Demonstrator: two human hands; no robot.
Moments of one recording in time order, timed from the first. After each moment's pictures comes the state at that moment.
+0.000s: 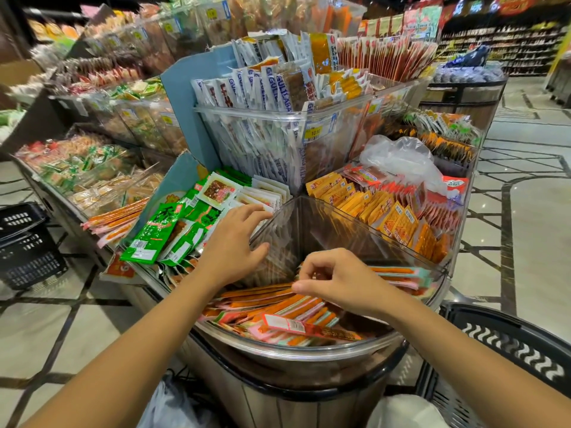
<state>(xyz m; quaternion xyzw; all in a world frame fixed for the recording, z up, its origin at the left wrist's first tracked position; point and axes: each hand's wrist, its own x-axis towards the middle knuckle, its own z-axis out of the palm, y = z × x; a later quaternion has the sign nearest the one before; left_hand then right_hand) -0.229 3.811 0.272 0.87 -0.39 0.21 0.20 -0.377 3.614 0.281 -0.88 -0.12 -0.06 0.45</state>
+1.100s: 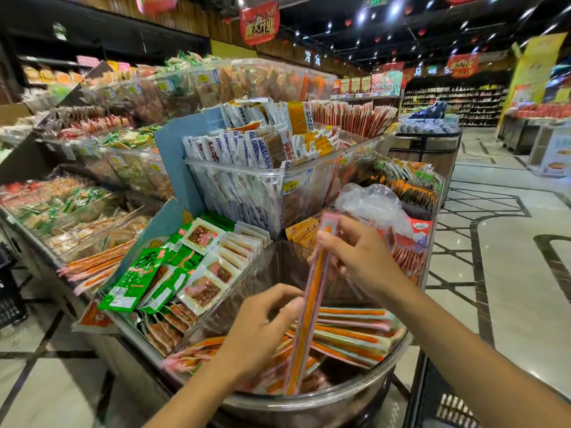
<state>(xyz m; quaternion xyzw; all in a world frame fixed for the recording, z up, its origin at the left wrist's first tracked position) -0.339 3.773 0.290 0.78 -0.40 0.01 0.49 -0.391 3.583 0.365 -0.79 -0.05 -0.24 0.56</state>
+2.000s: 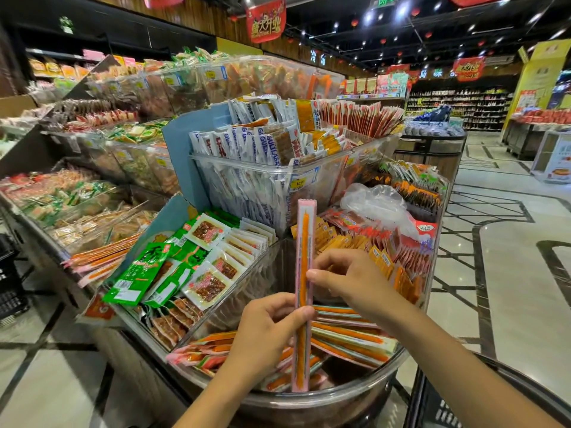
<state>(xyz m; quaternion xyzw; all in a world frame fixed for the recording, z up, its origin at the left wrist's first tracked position) -0.353 3.769 0.283 0.71 -0.28 -0.09 0.64 -0.392 3.592 0.337 -0.84 -0.05 -0.18 0.51</state>
